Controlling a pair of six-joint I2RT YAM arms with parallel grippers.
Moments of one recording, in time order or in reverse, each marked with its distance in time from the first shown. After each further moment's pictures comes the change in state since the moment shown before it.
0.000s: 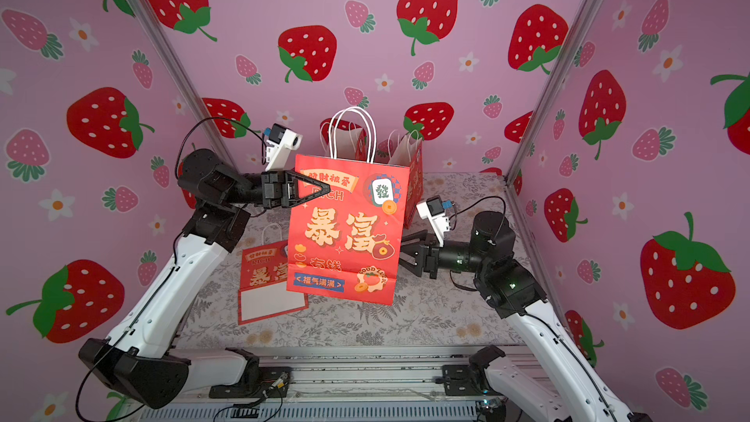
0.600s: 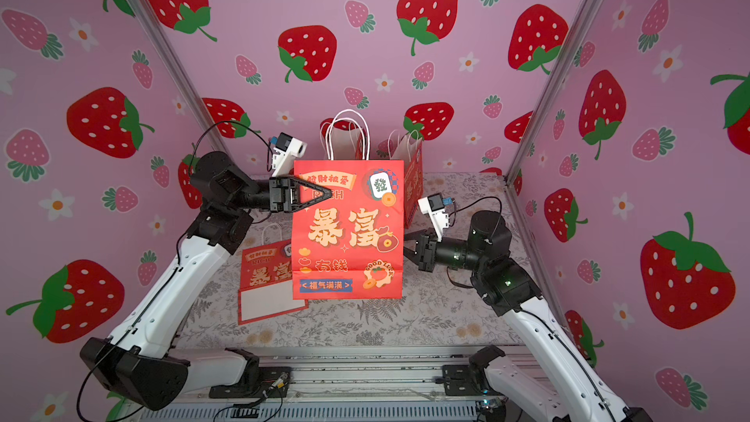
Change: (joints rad) left arm 0.005 -0.021 -0.068 -0.124 -0.020 0.122; right arm 0.001 0.022 -0.012 0.035 0.069 0.080
